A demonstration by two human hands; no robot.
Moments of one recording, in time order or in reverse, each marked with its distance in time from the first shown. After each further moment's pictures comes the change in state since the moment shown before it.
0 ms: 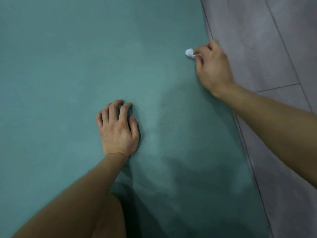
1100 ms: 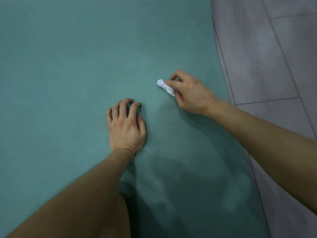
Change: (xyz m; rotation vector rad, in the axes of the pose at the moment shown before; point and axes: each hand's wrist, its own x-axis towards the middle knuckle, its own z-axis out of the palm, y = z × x) left_hand -0.001 0.000 0.001 -0.017 -0.010 -0.020; right_hand -0.036 -0.054 0.018 0.055 -0.336 -0.464
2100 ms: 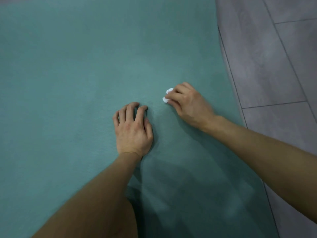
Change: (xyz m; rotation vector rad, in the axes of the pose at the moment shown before) left_hand -0.001 0.000 -0.001 -0.005 -0.007 -0.009; right_hand -0.008 -0.024 0.024 0.069 0.152 -0.050
